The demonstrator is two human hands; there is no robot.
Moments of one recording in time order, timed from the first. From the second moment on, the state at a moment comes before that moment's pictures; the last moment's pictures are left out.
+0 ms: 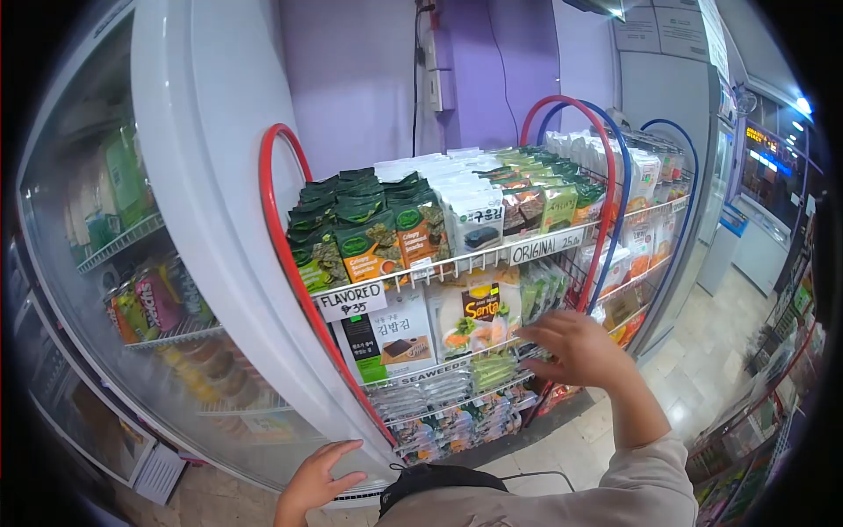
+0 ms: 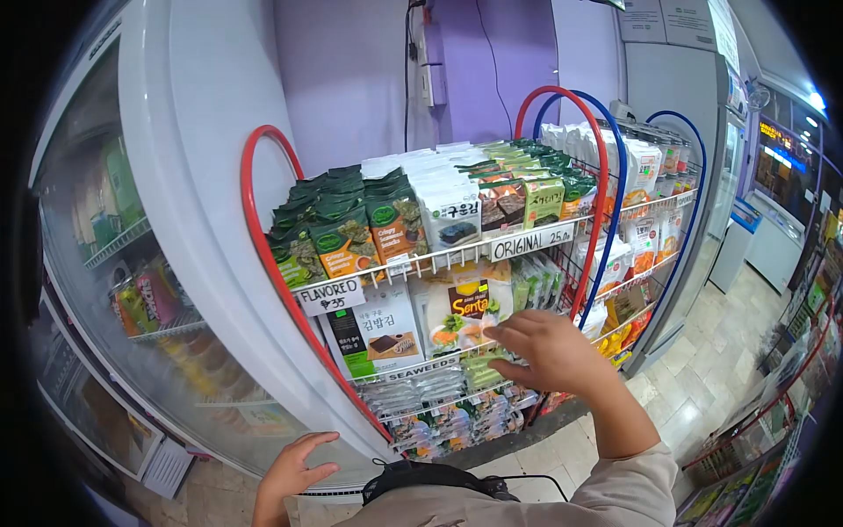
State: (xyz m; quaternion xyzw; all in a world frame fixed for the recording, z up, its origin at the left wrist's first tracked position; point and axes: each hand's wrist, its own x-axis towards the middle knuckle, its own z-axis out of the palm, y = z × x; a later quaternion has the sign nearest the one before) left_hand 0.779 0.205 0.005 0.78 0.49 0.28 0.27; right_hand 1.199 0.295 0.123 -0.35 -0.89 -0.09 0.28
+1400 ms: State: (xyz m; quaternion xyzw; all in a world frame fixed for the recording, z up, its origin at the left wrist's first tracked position) left_hand 1.097 0.519 0.200 0.84 0.46 0.18 -0.22; right_hand 1.347 0.519 0.138 -0.38 -0.78 -0.30 0.40
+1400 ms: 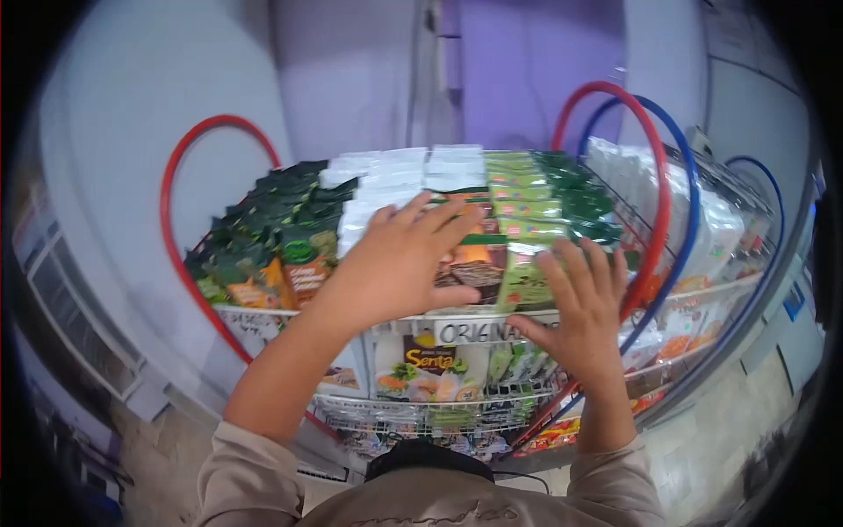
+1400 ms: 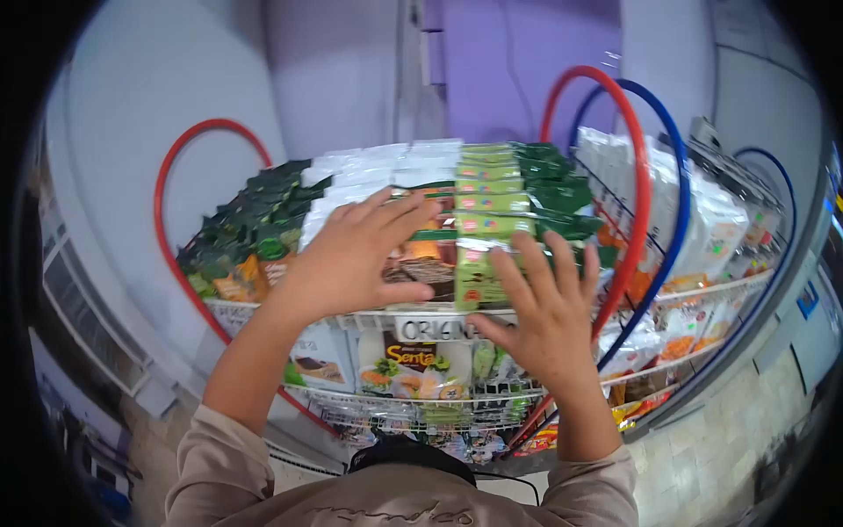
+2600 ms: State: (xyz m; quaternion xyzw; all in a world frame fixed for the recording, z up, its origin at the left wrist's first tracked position) left_hand 0.693 -0.049 -0.087 0.45 0.77 0.40 0.20; right_hand 0.989 0.192 -0.065 -0.05 -0.96 0.15 0.23
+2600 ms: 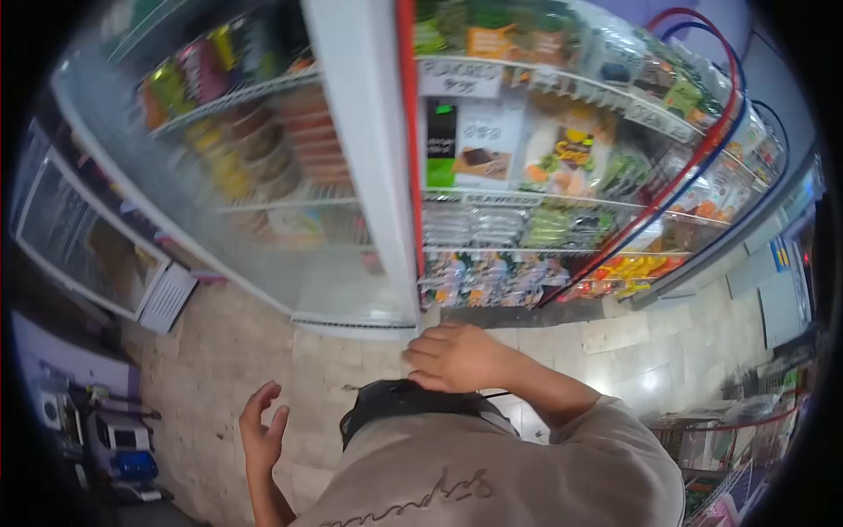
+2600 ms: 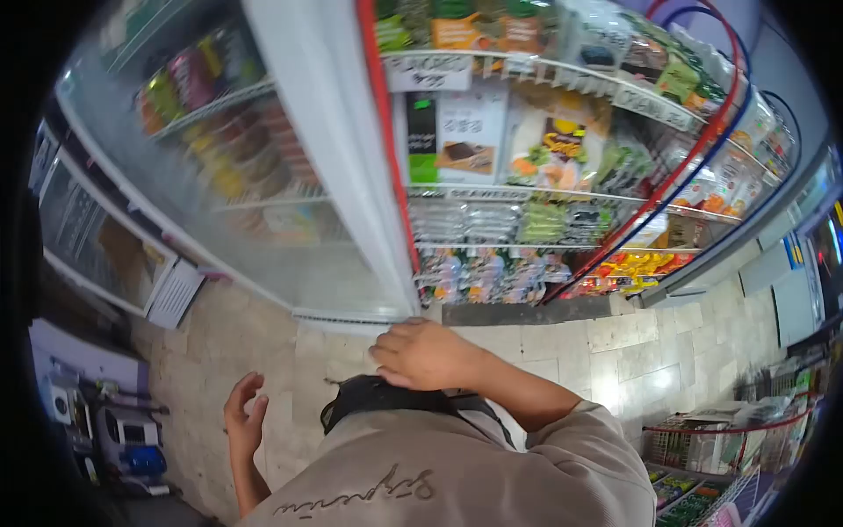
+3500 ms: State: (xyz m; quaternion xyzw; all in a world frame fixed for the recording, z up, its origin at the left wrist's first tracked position) left_hand 0.687 -0.061 0.012 0.69 0.49 0.52 -0.11; right_hand 0.913 0.097 0.019 -0.11 -0.92 0.05 0.37
